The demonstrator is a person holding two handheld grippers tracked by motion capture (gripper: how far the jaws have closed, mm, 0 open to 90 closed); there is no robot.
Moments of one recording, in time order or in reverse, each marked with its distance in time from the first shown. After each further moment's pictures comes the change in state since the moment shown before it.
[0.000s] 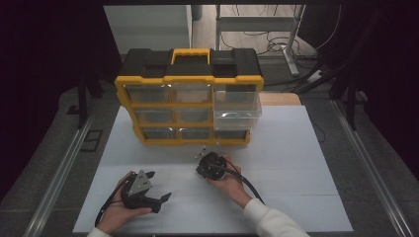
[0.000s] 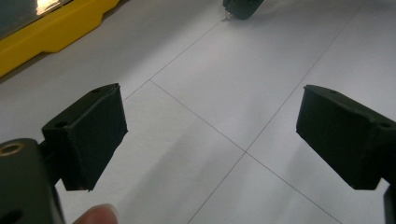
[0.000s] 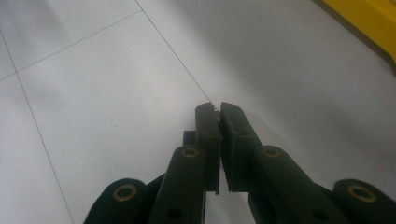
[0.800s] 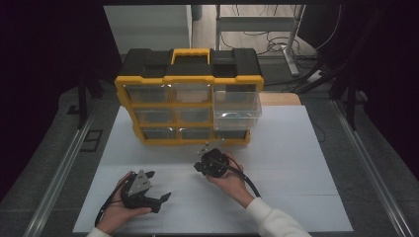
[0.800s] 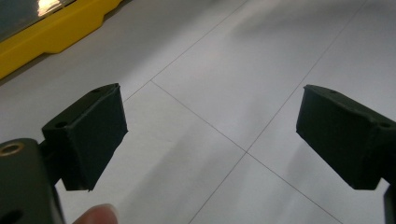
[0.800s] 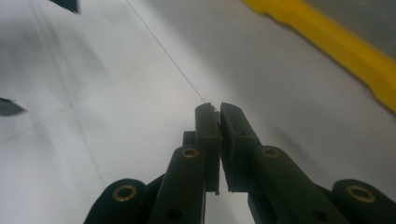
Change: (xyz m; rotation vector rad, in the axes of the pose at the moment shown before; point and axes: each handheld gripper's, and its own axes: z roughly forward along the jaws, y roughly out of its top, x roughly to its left) left arm 0.000 0.000 -0.001 -0.002 0.002 0.001; right arm 0.004 0.011 -0.027 -0.095 0.052 0.039
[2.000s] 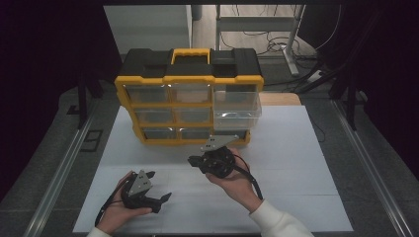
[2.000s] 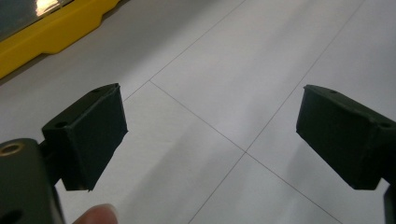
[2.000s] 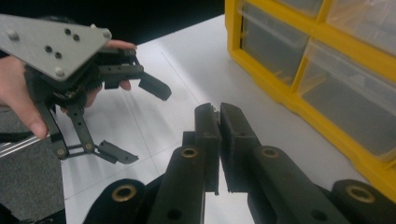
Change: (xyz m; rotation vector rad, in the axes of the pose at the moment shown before) left arm -0.001 0.000 0.001 0.002 -0.001 0.006; right arm 0.031 0.029 -0.072 -0.220 0.065 -0.049
